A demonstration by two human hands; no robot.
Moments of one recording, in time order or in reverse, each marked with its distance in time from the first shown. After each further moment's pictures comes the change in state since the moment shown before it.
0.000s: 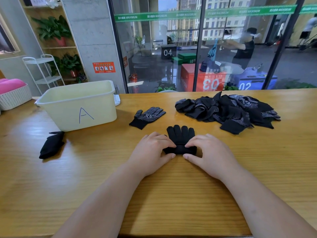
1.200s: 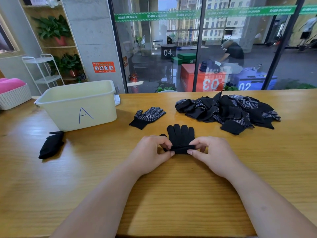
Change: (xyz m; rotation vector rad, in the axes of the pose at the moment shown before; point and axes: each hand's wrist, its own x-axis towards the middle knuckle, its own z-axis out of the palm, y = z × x) left_hand -0.005 0.001 -0.009 -0.404 -0.004 -0.159; right_hand -0.003 0.008 -0.004 0.395 0.013 0.109
